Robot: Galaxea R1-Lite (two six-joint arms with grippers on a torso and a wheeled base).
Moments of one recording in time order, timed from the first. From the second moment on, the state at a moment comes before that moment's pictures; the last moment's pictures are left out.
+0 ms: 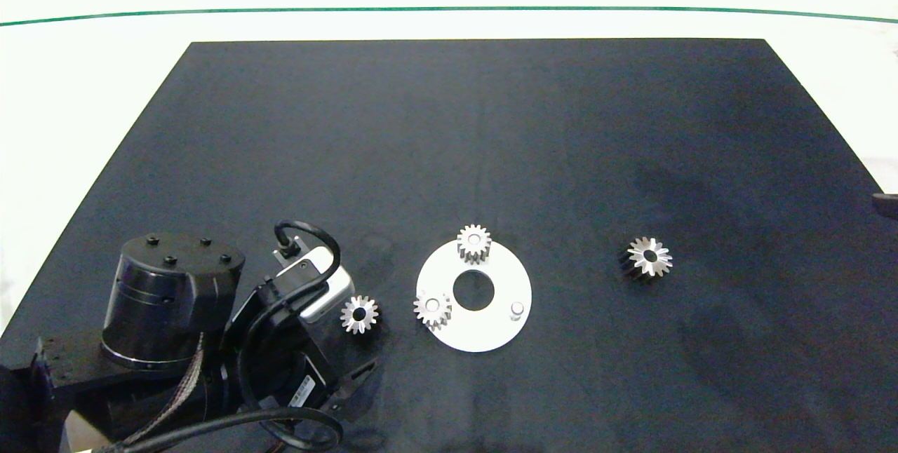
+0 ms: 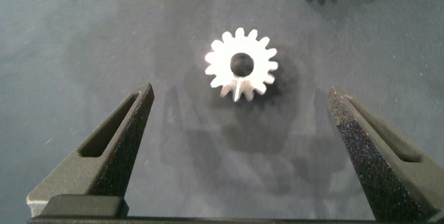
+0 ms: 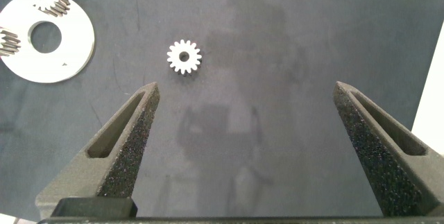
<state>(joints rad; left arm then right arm) -0.64 1.44 -0.56 -0.34 0.14 0.39 0.44 1.07 -1.31 0.63 -0.29 -0.12</state>
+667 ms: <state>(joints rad) -0.64 1.54 -0.63 -0.34 0.15 0.37 0.44 1.07 -1.29 0.63 -0.28 -0.12</state>
